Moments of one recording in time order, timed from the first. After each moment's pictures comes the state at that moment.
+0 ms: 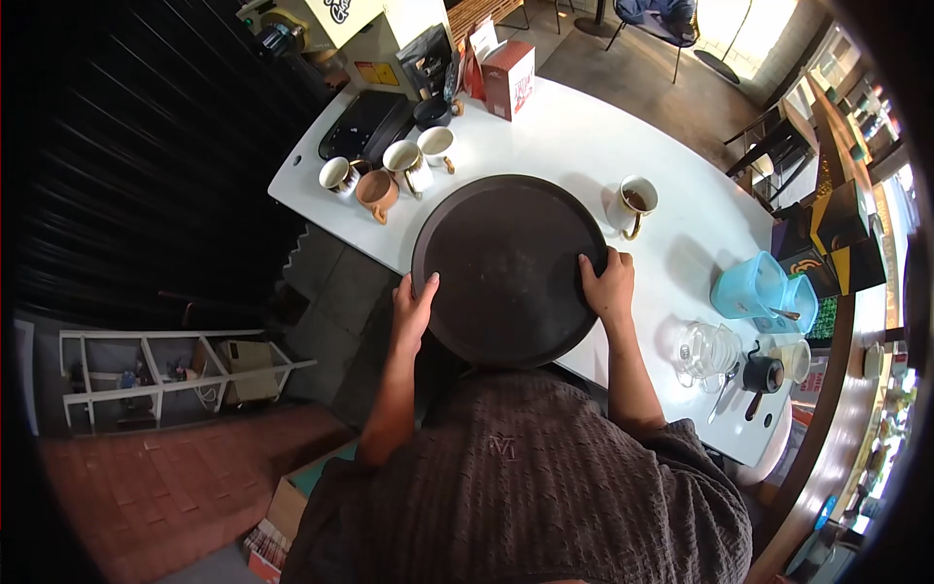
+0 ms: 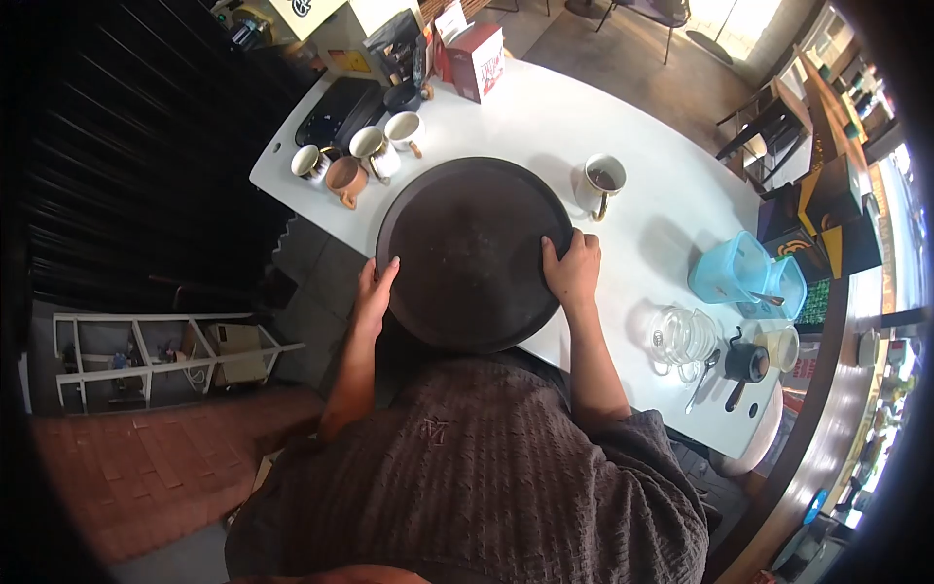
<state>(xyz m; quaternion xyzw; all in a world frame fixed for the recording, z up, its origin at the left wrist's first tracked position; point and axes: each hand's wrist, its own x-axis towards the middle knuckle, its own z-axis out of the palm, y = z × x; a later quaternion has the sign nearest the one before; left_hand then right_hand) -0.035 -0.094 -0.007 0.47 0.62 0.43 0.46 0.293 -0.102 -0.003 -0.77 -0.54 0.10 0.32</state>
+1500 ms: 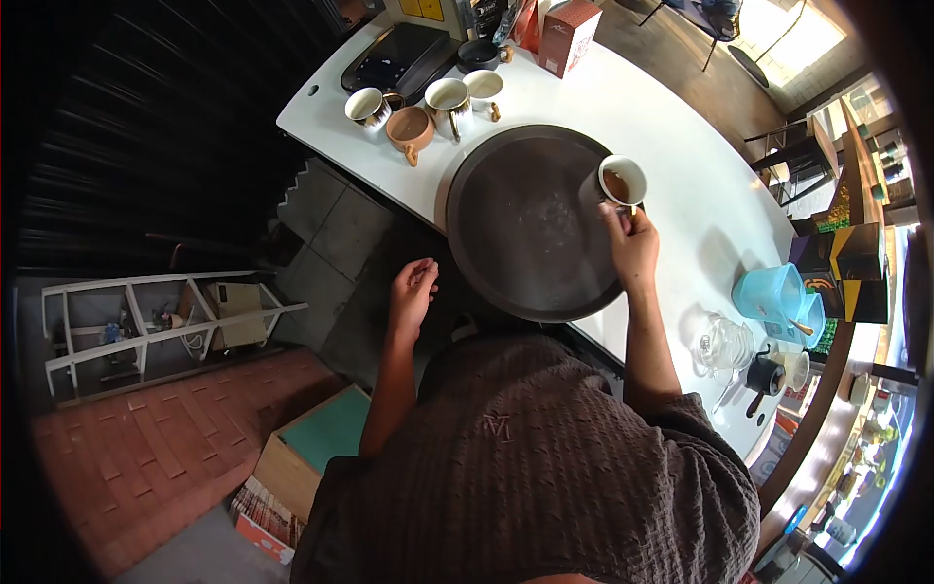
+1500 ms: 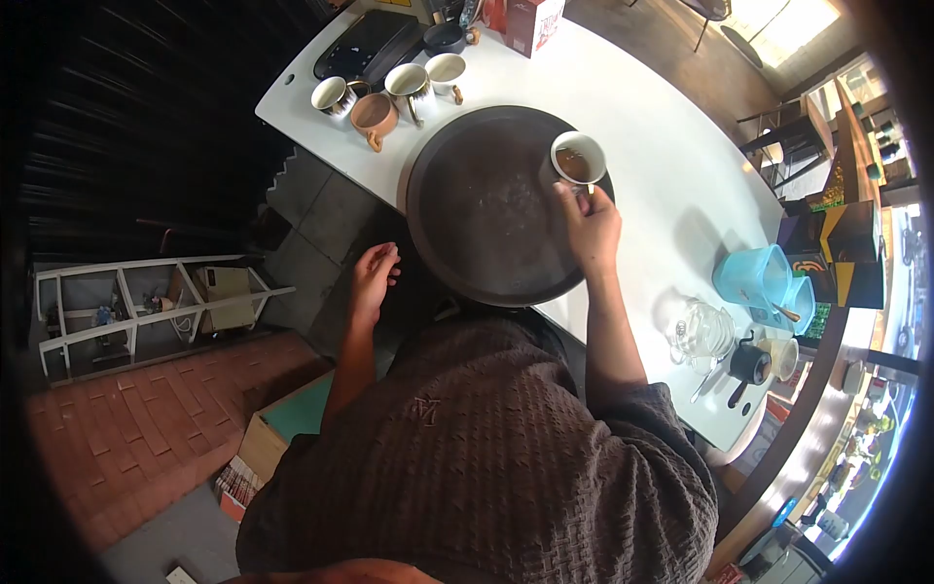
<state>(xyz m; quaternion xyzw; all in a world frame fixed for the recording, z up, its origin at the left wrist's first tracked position) -0.093 -0.140 -0.029 0.33 0.66 0.41 0.54 0.240 -0.076 0.028 -0.70 -0.47 0.29 0.45</state>
